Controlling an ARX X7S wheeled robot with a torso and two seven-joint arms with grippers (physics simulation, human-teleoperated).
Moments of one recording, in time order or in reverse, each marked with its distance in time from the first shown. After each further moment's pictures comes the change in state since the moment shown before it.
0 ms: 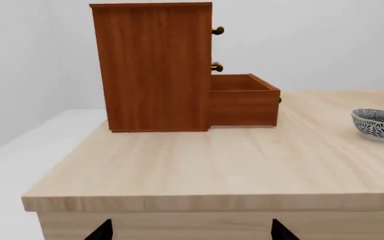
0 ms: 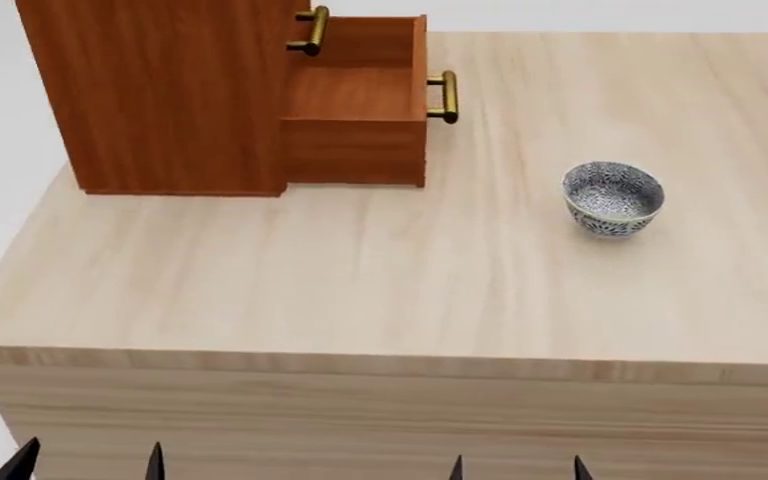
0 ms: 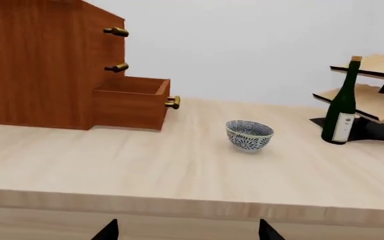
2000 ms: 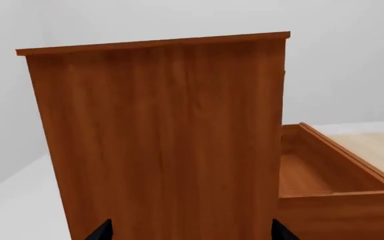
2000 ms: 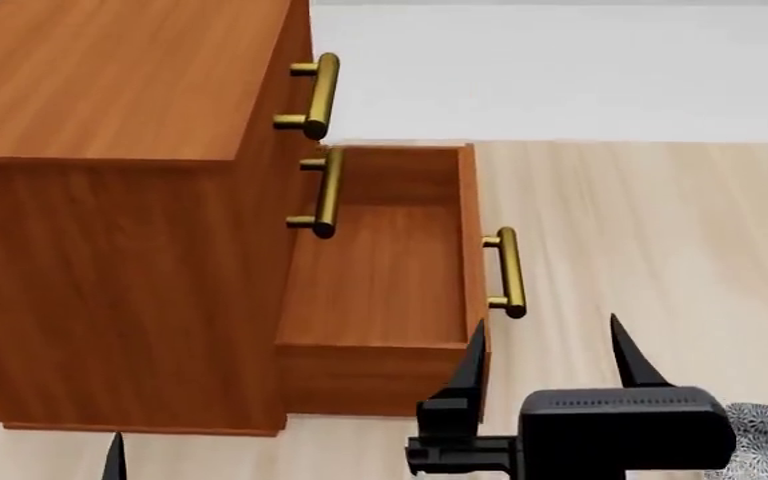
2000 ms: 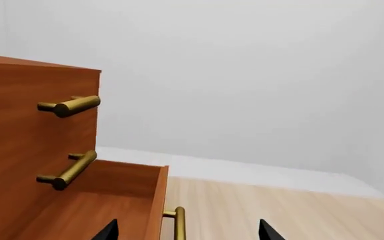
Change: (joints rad) left arm 0.114 -0.115 0.041 0.515 -0.038 -0.322 -0.149; right arm 0.219 0.097 -0.009 -0.333 0.066 0.421 0.047
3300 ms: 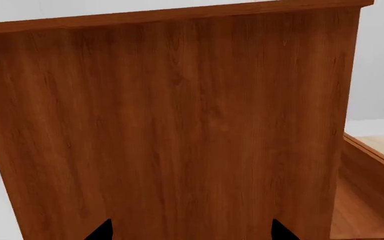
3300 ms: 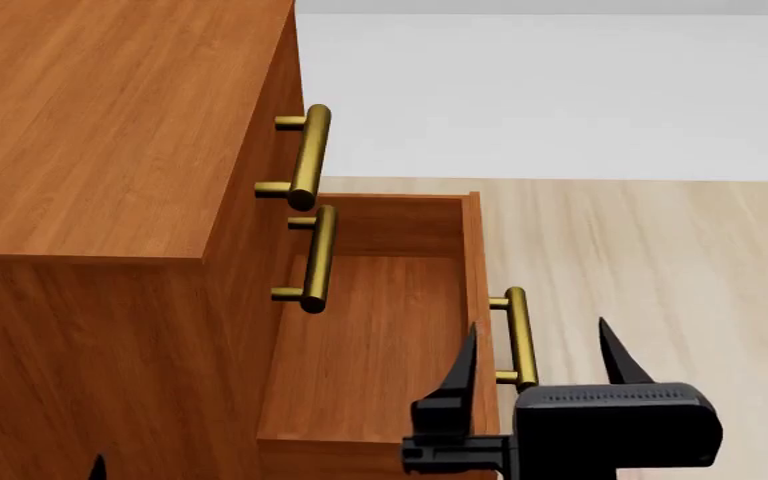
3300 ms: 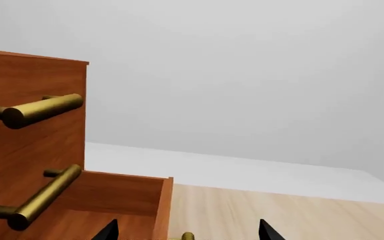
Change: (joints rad) left arm 0.064 -0.045 -0.007 -0.002 -0.027 0.053 -0.034; right arm 0.019 0.009 -0.022 0.044 0.041 -0.013 0.016
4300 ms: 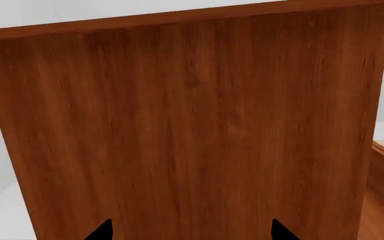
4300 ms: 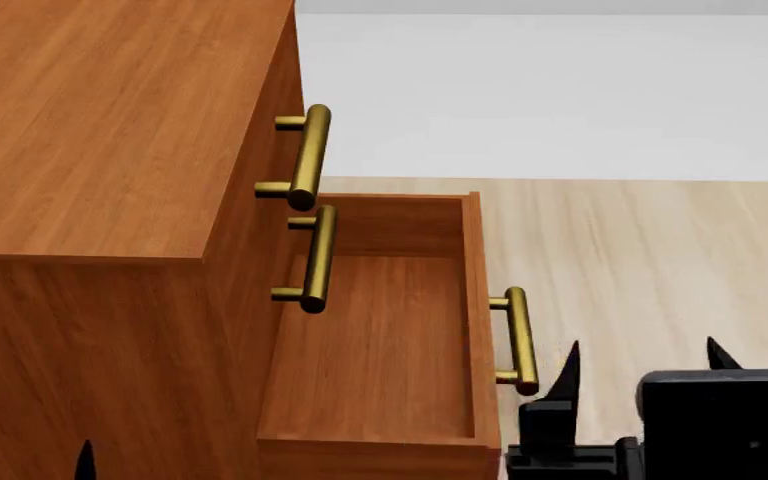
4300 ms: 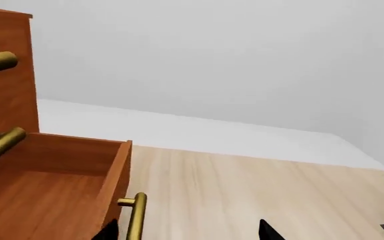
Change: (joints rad) left arm -0.035 -0.006 -0.001 -0.026 0.000 -0.005 -0.037; right arm 0.005 0.159 0.197 -0.173 0.198 0.350 -0.020
